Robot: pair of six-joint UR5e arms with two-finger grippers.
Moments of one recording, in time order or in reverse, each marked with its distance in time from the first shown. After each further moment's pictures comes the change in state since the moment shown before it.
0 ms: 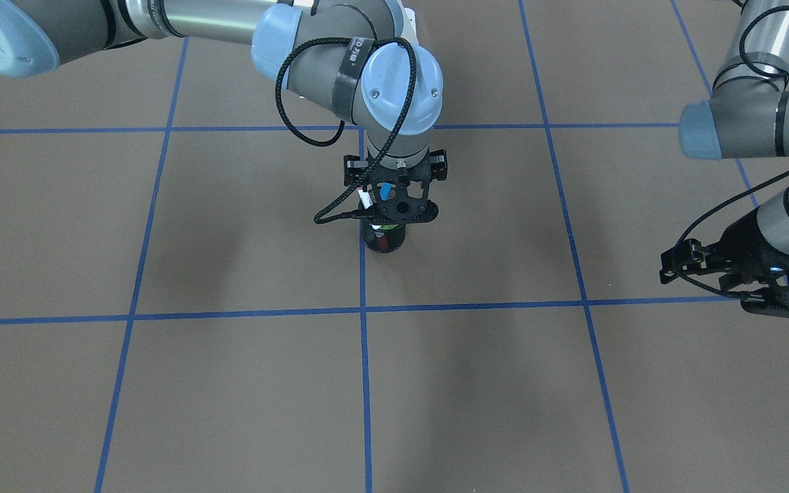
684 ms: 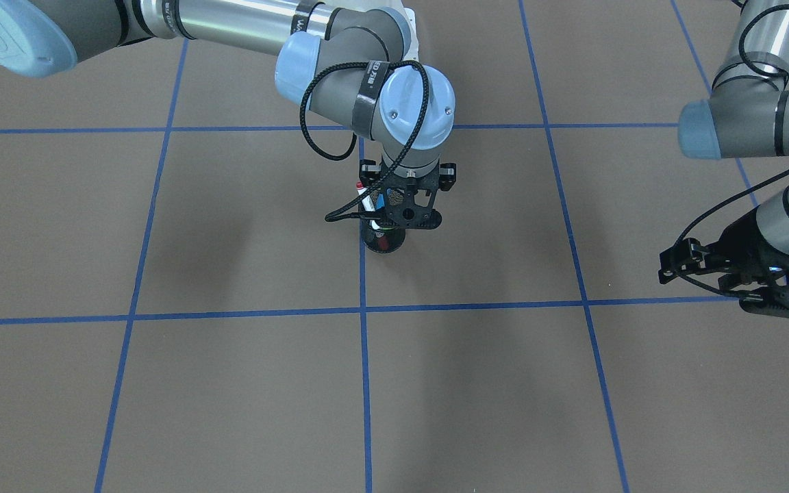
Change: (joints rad) left arm 0.000 -0.003 -0.004 0.000 0.000 0.006; right arm -0.037 -0.003 -0.062 0.084 0.001 0.141
